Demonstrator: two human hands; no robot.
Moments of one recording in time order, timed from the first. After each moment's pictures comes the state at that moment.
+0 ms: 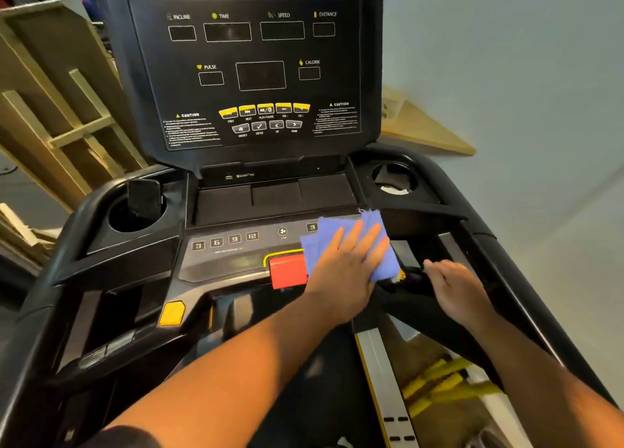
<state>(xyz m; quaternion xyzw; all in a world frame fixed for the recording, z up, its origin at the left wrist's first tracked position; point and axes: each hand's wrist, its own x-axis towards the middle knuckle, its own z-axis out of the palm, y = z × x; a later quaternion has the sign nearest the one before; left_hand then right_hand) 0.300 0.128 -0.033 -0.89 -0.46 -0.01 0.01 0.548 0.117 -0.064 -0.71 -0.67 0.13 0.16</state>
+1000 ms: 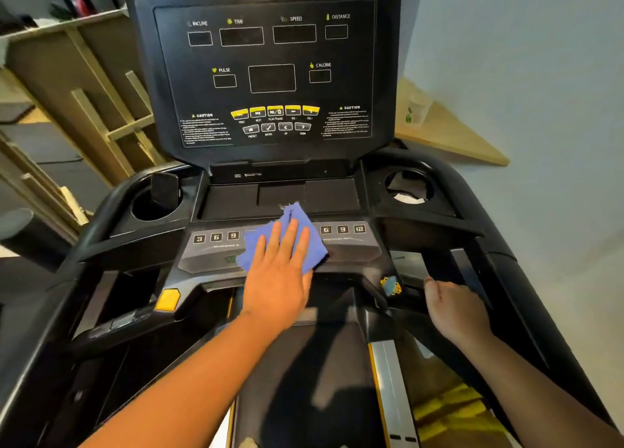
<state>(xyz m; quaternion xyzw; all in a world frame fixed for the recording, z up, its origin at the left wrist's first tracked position) 0.242 0.104 -0.040 -0.72 -0.69 -0.03 0.06 0.550 0.131 -0.065 -0.71 -0.67 0.16 0.11</state>
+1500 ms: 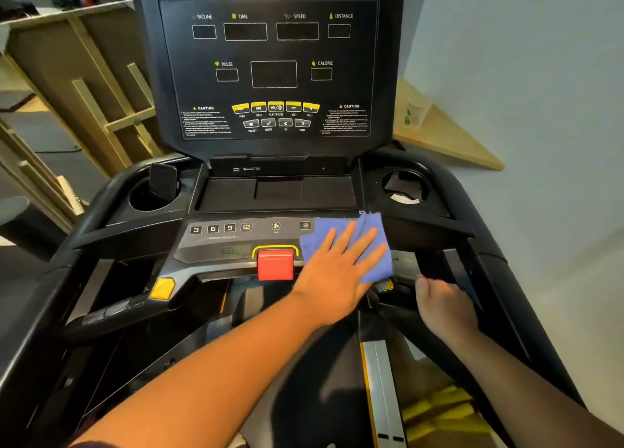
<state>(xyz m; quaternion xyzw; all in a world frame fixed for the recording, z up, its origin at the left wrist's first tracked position) 0.320 0.124 -0.034 -0.86 -0.51 0.04 0.04 0.547 0.128 -0.064 -0.71 -0.66 0.19 0.15</state>
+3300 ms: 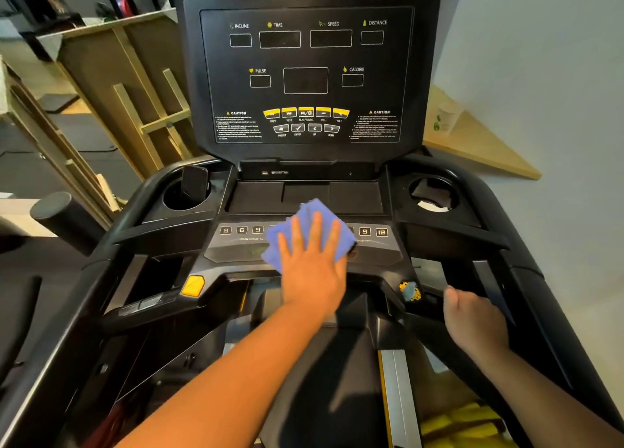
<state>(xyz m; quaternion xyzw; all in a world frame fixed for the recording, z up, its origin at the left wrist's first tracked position) 0.276 0.116 -0.033 -0.65 -0.76 -0.05 -0.02 0.544 0.130 -0.069 -0.72 -0.67 0.14 0.13</state>
